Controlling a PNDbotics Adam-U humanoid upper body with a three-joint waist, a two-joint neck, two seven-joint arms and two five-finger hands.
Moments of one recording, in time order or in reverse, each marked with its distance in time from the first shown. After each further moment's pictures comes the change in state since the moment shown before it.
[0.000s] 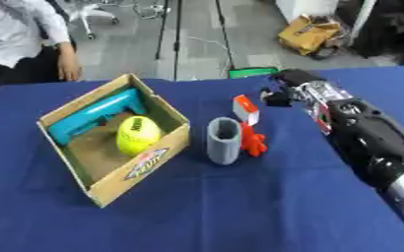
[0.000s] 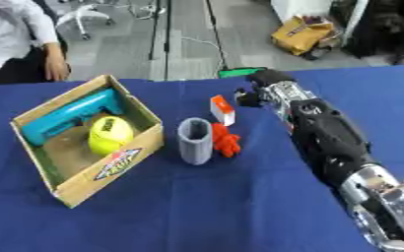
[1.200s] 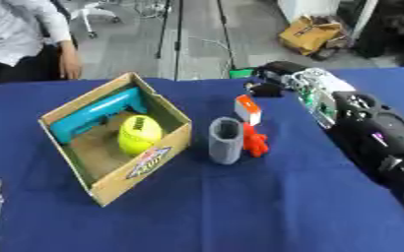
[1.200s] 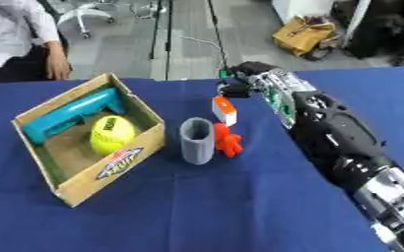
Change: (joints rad) left arm 0.005 0.000 -0.006 0.000 0.014 0.001 -0.031; right arm 0.044 -0.040 0.233 -0.287 -0.319 0.076 0.201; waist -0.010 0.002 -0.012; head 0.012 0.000
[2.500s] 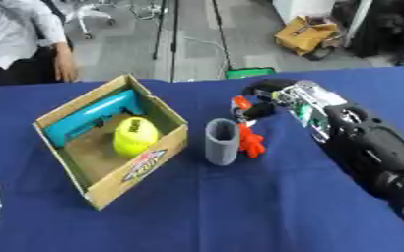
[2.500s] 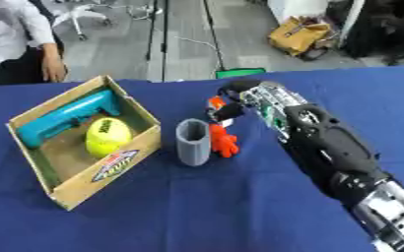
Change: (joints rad) left arm 0.003 -0.001 -0.006 0.002 0.001 0.005 -0.016; right arm 0.053 -0.001 0.030 -0.079 0.047 -0.014 0.093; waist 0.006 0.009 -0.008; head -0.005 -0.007
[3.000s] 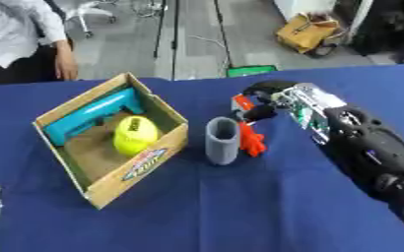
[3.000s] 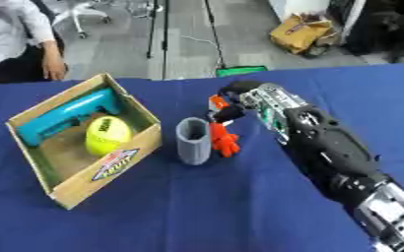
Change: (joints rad) left arm 0.000 -0.001 0.000 0.000 0.001 0.000 -0.003; right arm 0.007 0.003 -0.004 0.018 0.001 0.006 -0.026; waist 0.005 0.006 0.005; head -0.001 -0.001
